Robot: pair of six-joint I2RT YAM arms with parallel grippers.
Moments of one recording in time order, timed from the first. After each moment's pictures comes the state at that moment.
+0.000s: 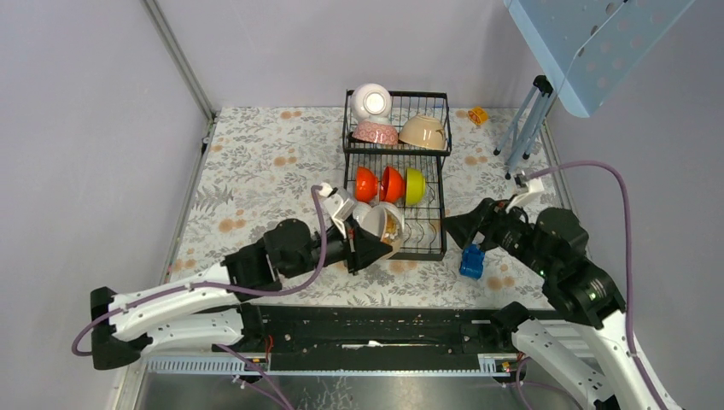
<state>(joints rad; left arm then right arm) -1.16 0.91 0.81 0.06 0.05 -0.51 0.52 0.52 0.95 -0.66 -0.12 0.57</state>
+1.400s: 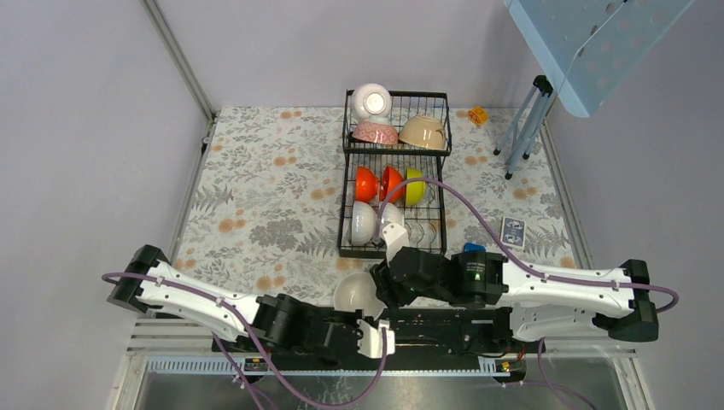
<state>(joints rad) -1.83 1.04 0.77 -0.57 -0.44 0.02 1.41 1.11 1.03 -0.75 0.27 0.59</state>
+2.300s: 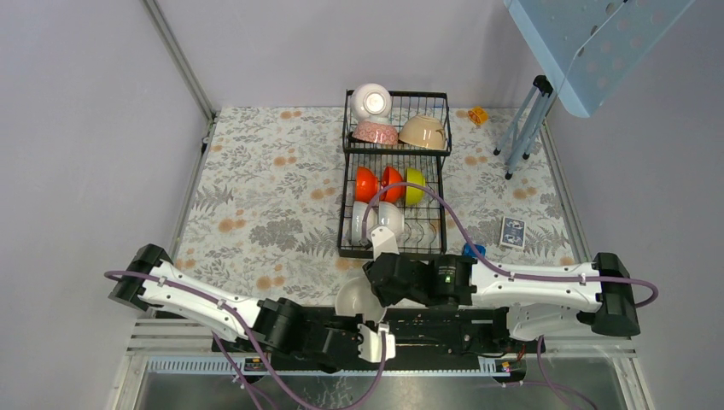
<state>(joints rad) -1.87 1.05 0.76 -0.52 -0.46 -0.02 1.41 1.24 0.98 -0.65 0.35 0.66</state>
